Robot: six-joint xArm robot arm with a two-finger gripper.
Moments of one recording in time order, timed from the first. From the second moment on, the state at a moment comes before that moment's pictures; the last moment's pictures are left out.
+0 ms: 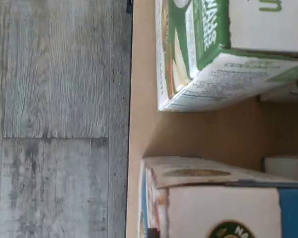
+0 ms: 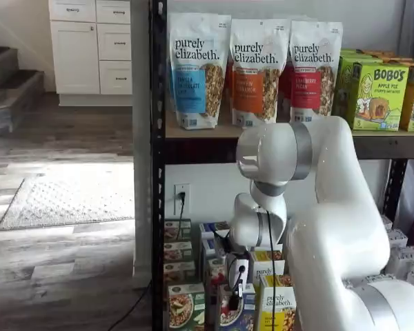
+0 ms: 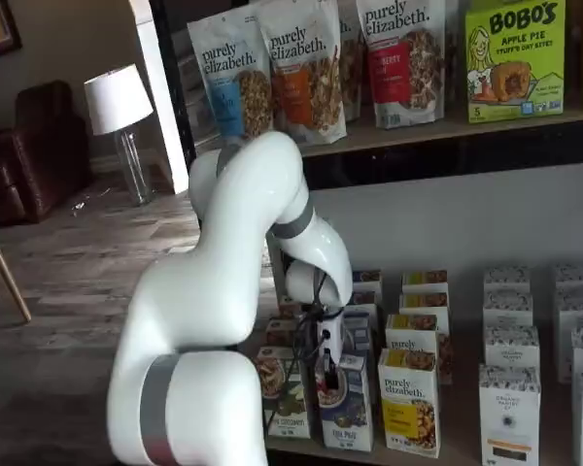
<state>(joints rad) 0.05 0.99 -1.46 0.19 0.44 -1.68</state>
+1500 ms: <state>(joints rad) 0.09 0.53 -0.85 0.26 0.25 -1.73</state>
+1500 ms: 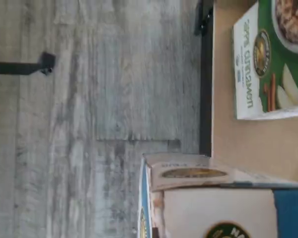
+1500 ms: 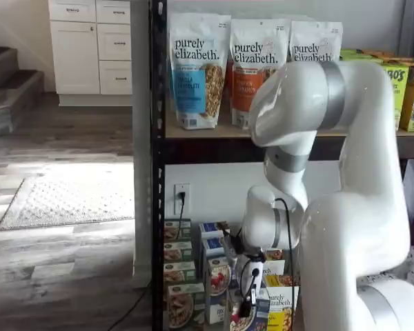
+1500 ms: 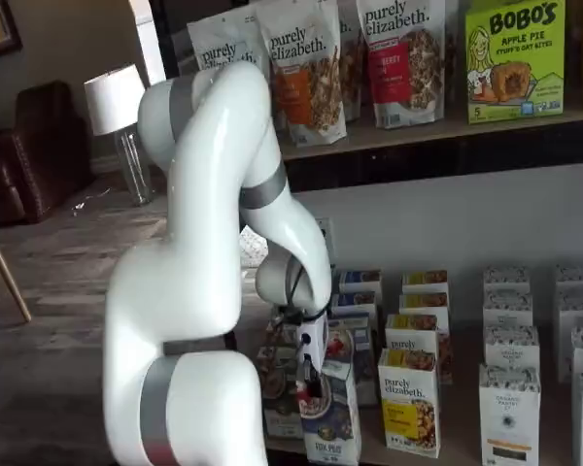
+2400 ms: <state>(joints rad) 0.12 0.01 -0.62 0.05 0.55 -1.48</state>
